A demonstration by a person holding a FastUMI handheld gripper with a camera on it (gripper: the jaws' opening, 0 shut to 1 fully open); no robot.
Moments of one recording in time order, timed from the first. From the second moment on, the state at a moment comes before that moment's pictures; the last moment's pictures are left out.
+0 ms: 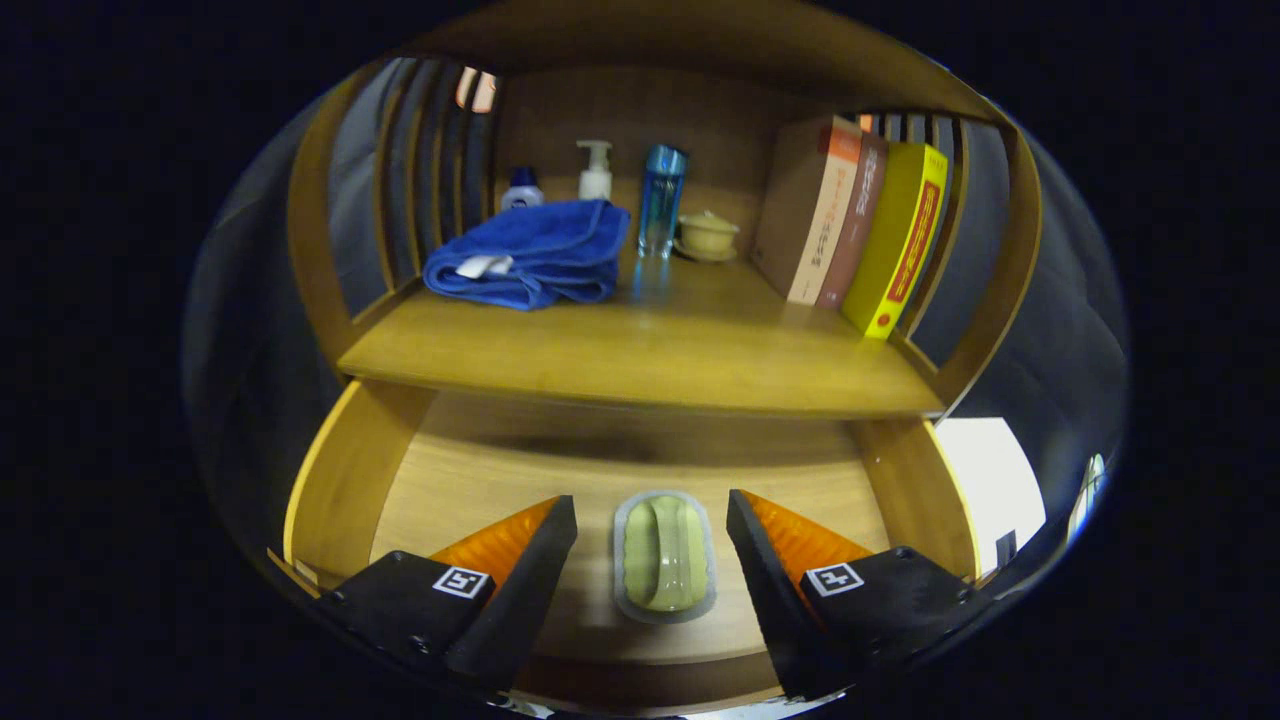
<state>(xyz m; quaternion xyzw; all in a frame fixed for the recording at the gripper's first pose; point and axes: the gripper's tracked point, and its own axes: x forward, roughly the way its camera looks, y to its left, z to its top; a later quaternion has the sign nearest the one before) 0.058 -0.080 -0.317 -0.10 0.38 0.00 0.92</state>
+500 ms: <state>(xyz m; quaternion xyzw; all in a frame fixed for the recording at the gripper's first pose) 0.050 -0.114 -0.367 -0.08 0.46 -0.03 0.89</state>
